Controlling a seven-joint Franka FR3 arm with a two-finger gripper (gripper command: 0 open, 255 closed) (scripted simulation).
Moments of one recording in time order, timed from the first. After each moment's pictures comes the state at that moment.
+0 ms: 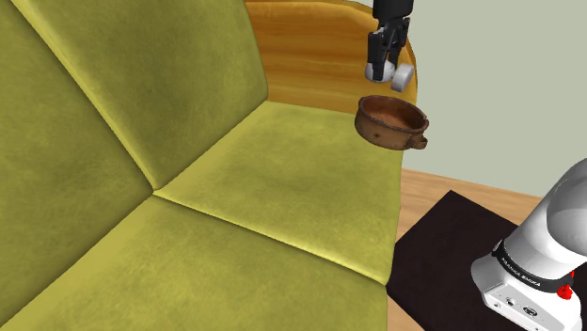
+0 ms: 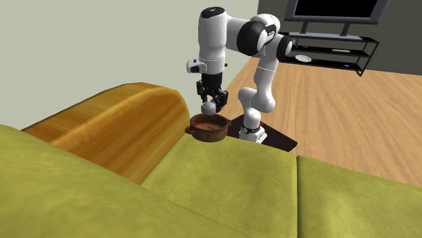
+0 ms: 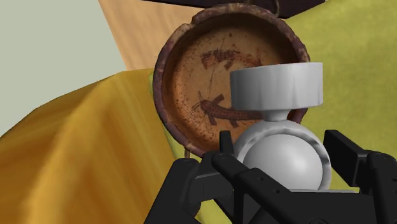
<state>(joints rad) 0.02 -0.30 0.19 -1.82 -0.02 1.46 0.02</state>
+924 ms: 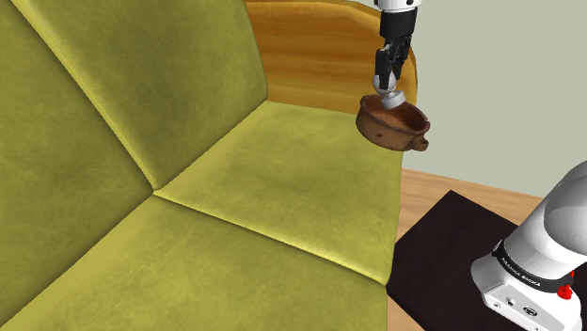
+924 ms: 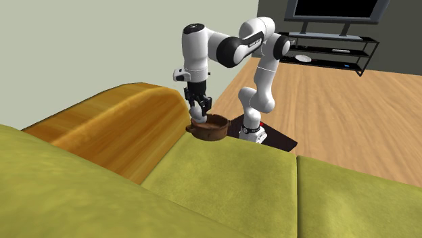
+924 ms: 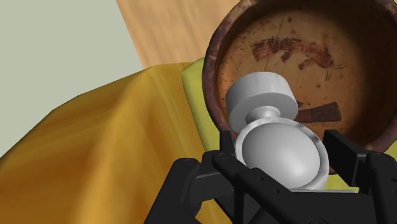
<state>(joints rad) -0.03 -0.29 0.11 -1.94 -0.05 1.59 -0.11</state>
